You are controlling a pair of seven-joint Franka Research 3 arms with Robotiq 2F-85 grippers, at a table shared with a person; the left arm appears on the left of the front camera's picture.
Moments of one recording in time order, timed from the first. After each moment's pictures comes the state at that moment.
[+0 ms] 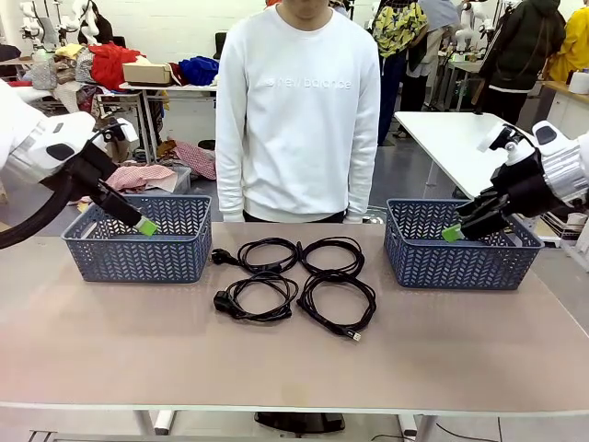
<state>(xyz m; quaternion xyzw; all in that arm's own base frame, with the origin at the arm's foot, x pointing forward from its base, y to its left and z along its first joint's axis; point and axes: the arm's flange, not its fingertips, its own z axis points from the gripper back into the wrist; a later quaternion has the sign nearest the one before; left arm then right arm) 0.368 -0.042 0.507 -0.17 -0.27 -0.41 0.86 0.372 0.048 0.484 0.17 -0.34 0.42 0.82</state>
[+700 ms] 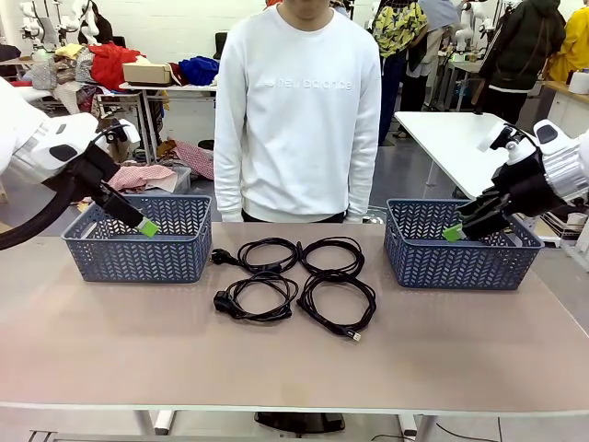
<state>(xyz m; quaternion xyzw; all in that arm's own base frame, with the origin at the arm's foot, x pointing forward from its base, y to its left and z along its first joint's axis) 0.369 -0.044 0.506 -0.16 -0.27 -0.41 0.86 0.371 0.047 0.485 0.16 -0.34 0.42 0.82</state>
